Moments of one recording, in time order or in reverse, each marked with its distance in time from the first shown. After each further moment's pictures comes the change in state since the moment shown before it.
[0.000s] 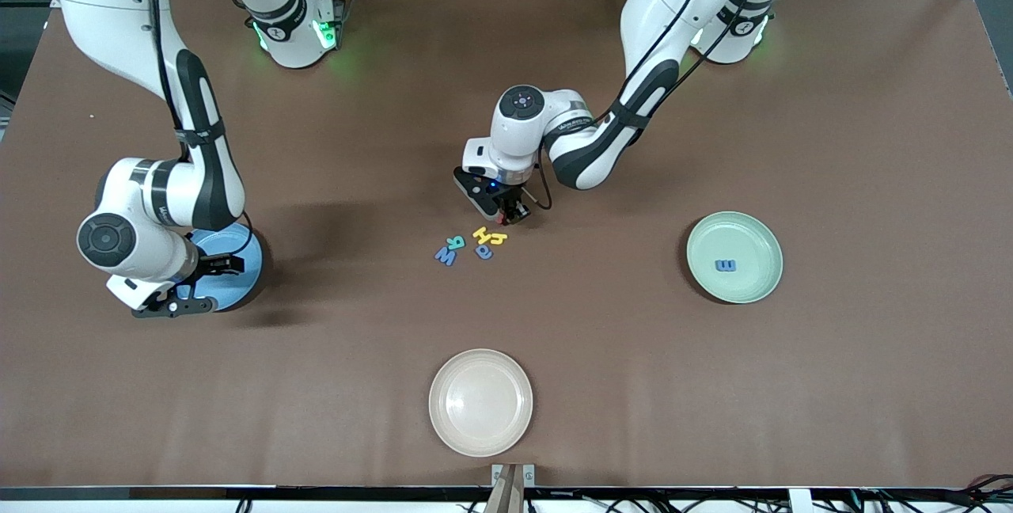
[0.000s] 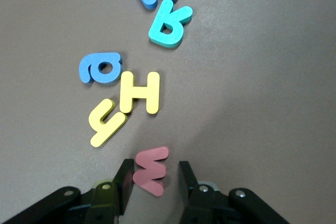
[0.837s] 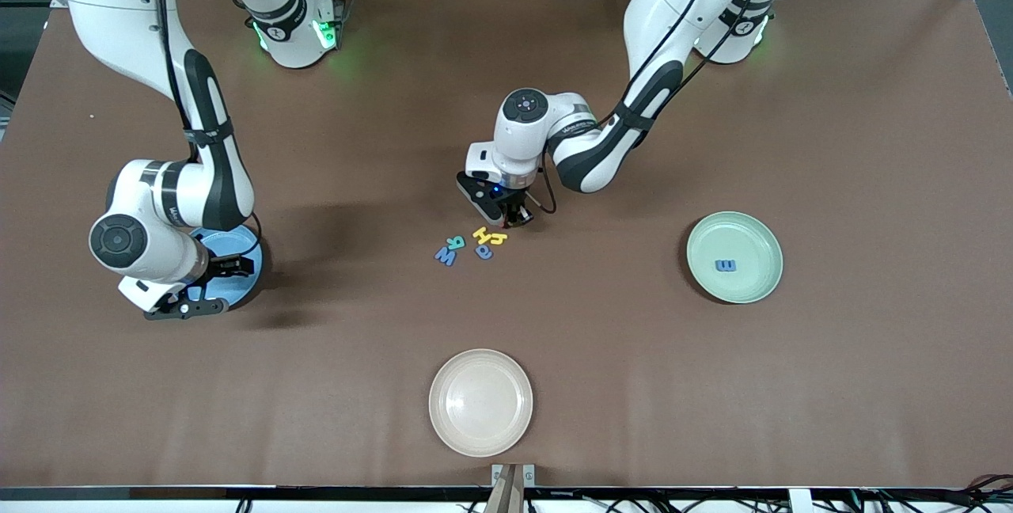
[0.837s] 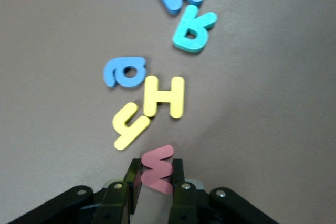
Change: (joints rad) left arm 0.010 -0.004 0.019 0.007 0.006 0.001 0.000; right arm 0.018 0.002 0.016 0.017 0.043 0.001 0.001
